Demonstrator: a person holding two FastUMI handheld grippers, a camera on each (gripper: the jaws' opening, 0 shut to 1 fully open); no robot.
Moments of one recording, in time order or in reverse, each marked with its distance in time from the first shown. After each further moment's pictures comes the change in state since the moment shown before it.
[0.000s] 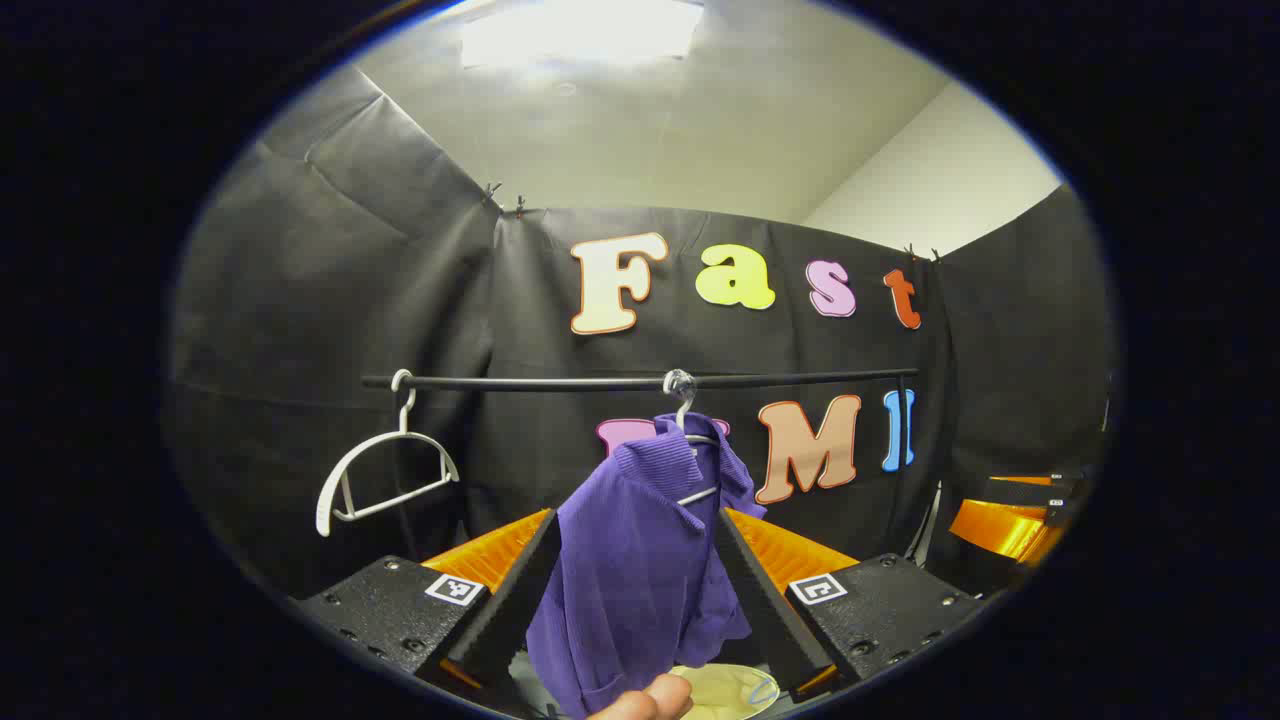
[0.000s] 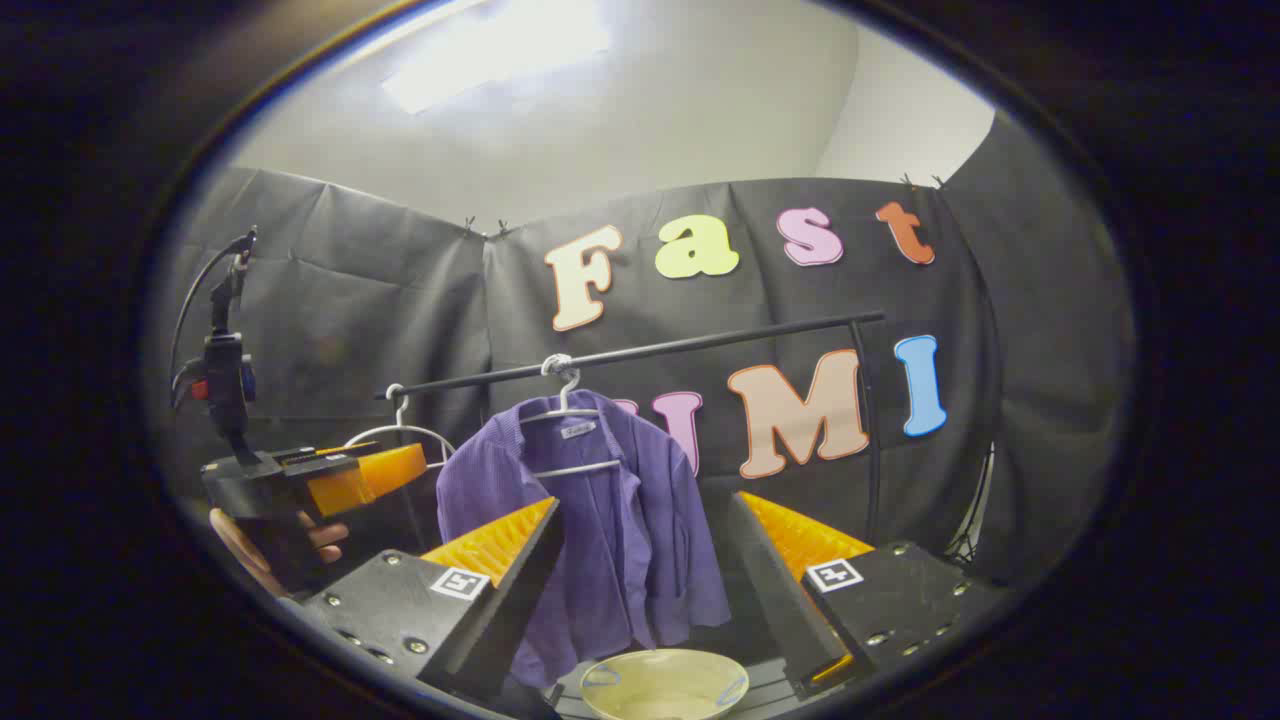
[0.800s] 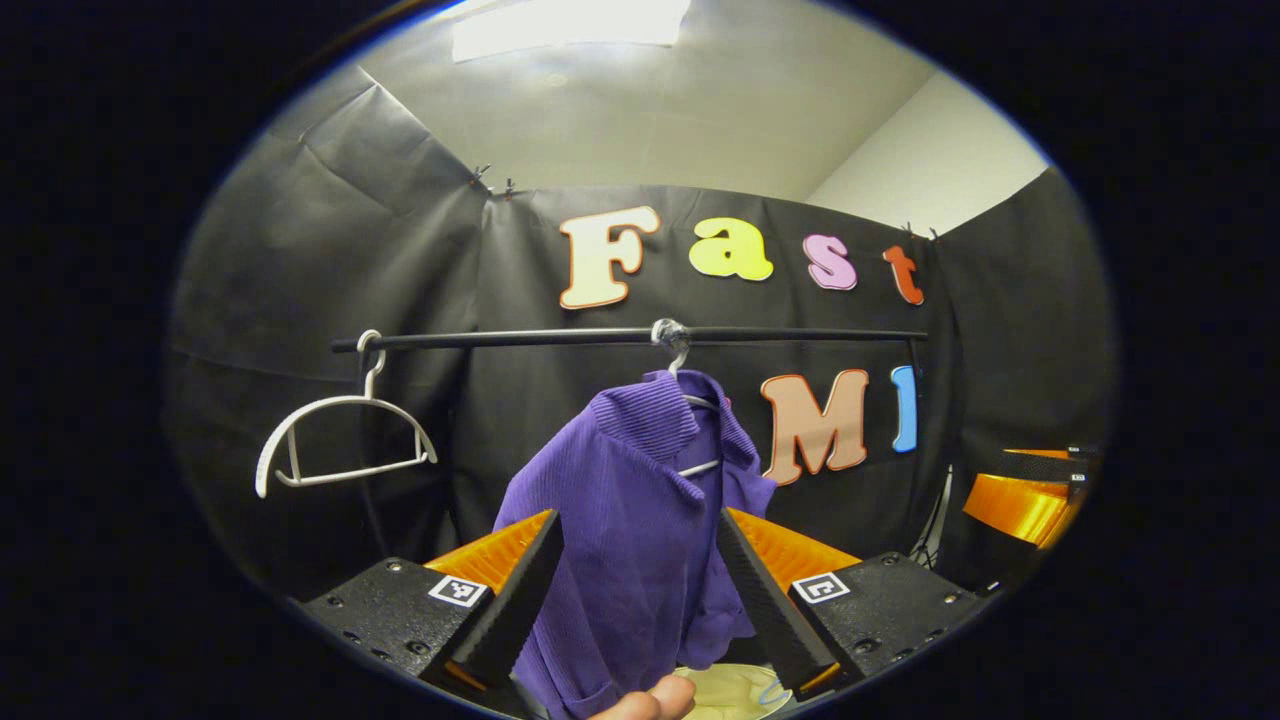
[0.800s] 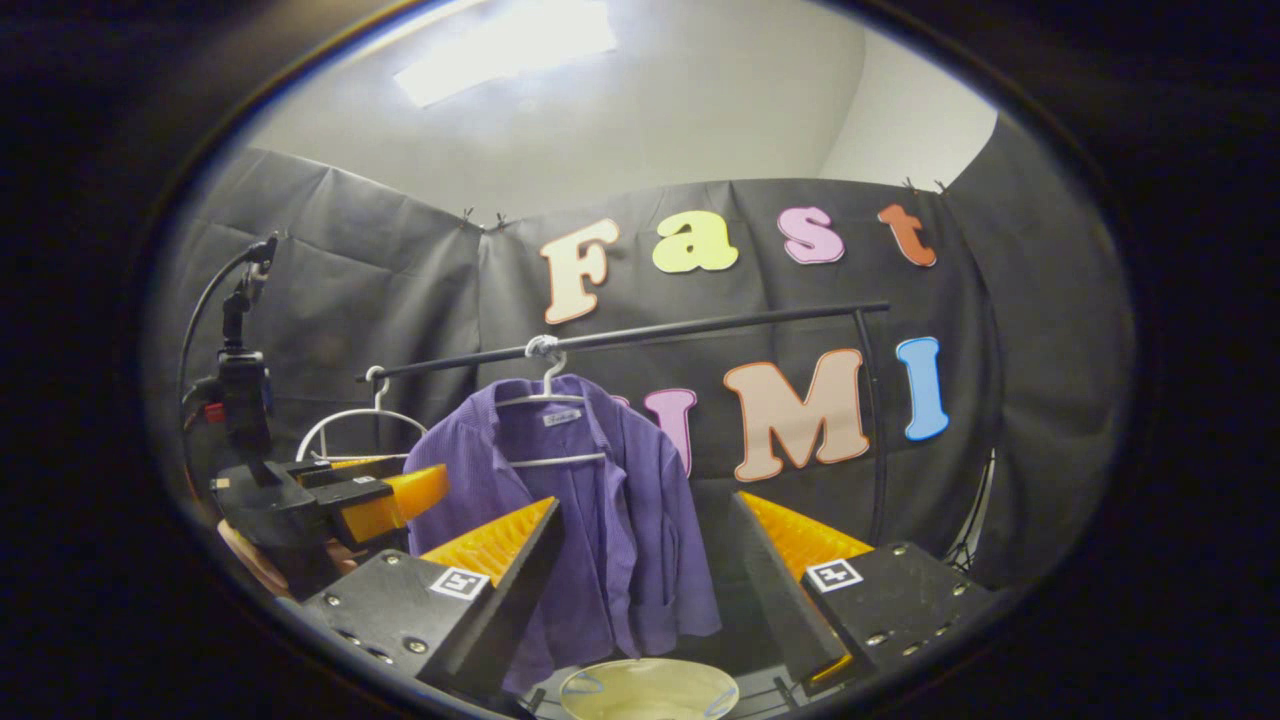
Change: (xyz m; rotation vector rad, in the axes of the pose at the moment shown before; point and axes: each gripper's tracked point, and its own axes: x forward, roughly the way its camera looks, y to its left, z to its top) left arm 0.047 -0.004 -0.060 0.009 0.010 0.028; right arm 0.044 -0.012 -0.039 -0.013 -0.026 0.001
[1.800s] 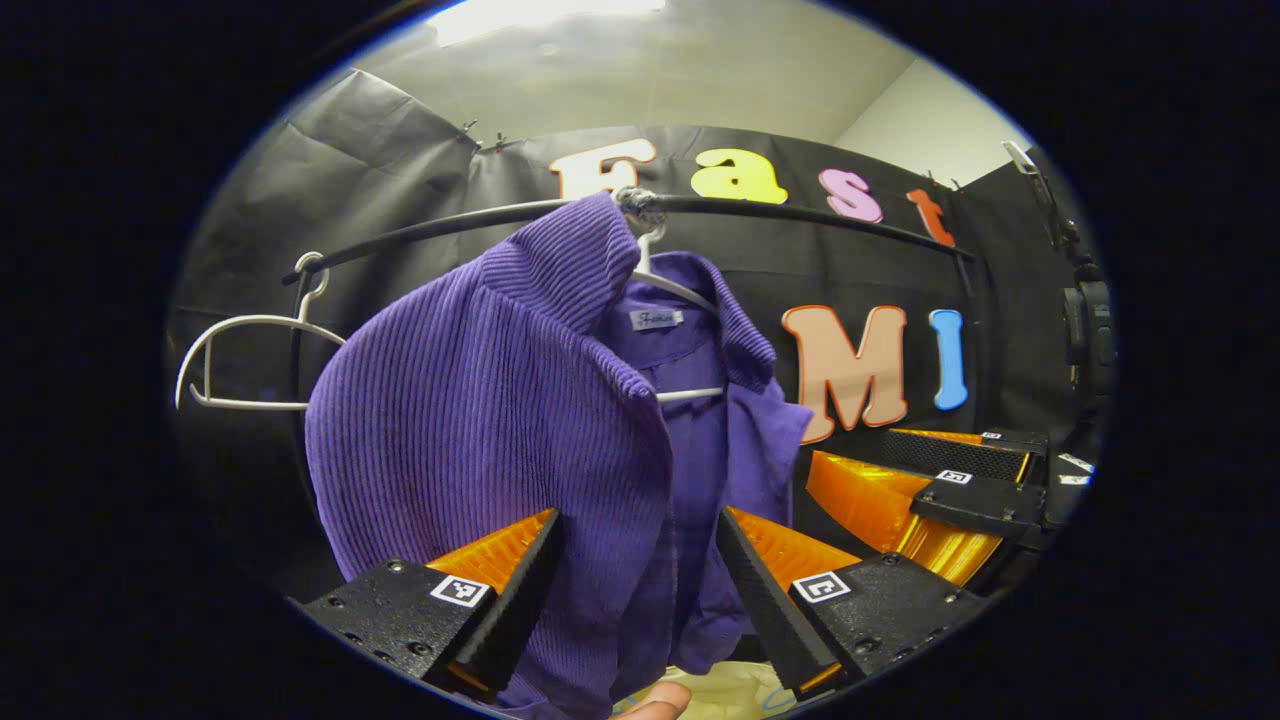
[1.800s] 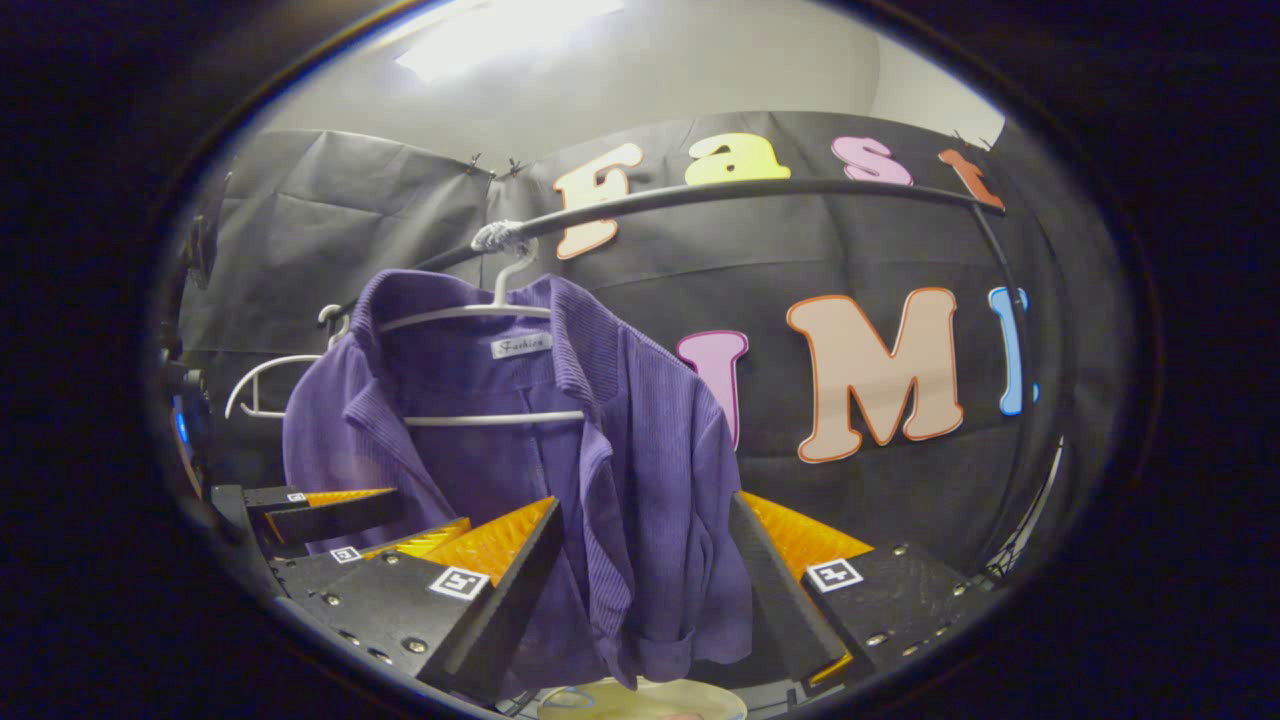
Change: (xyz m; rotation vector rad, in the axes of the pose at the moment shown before) left arm 0.101 -0.028 -0.094 0.044 0.098 0.111; right arm 0.197 0.003 -0.096 -0.020 0.105 0.122
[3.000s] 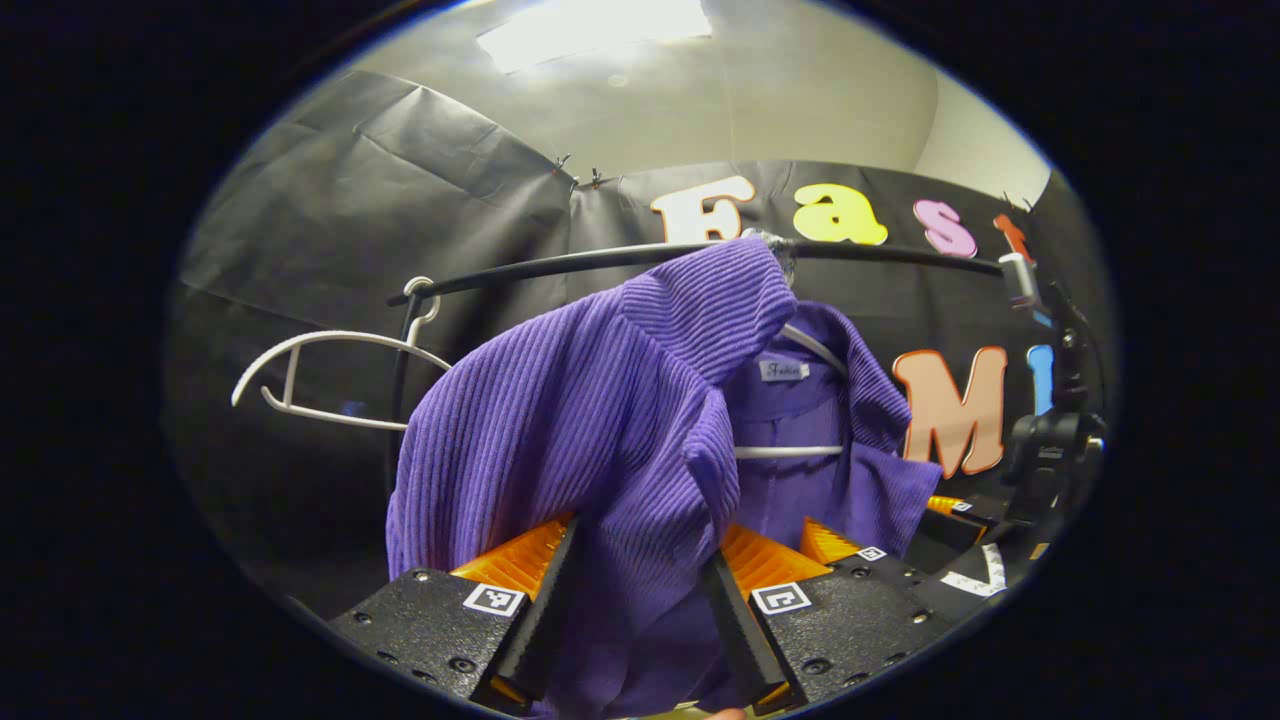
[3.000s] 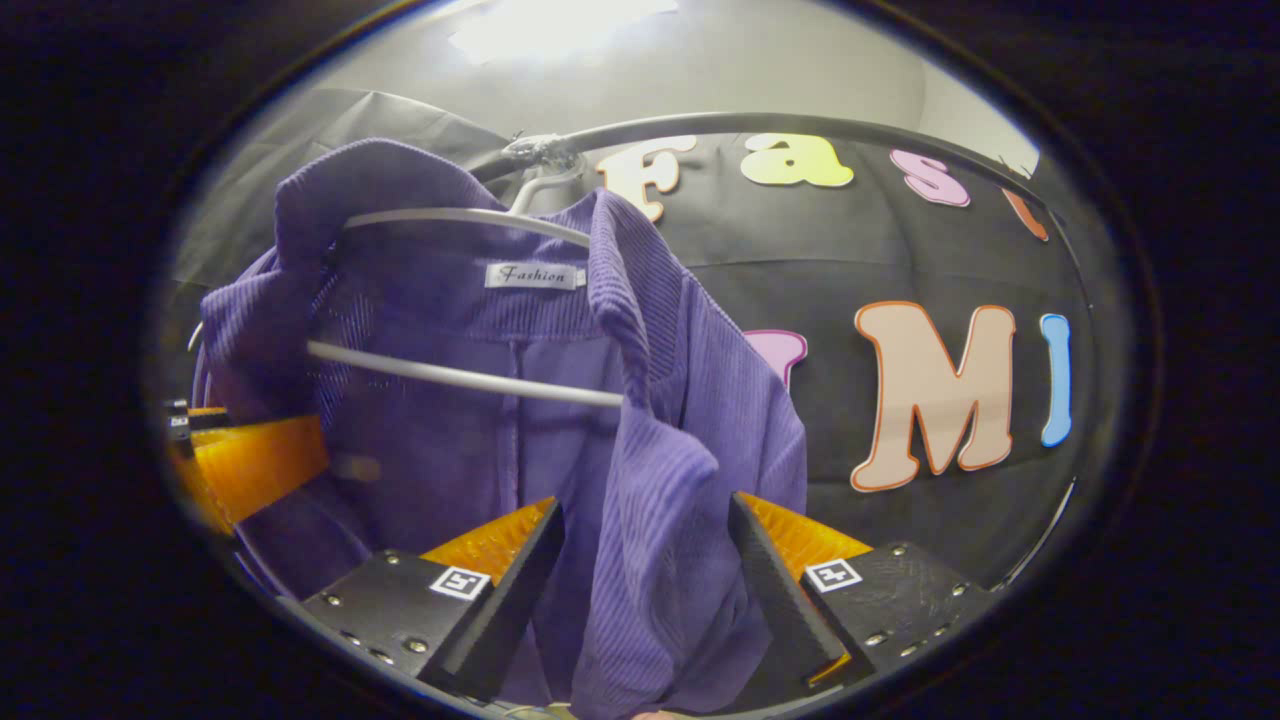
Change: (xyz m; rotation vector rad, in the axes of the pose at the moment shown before) left arm -0.004 0.060 0.035 -0.058 -0.162 0.213; right arm 0.090 0.042 -0.021 -0.092 -0.076 0.052
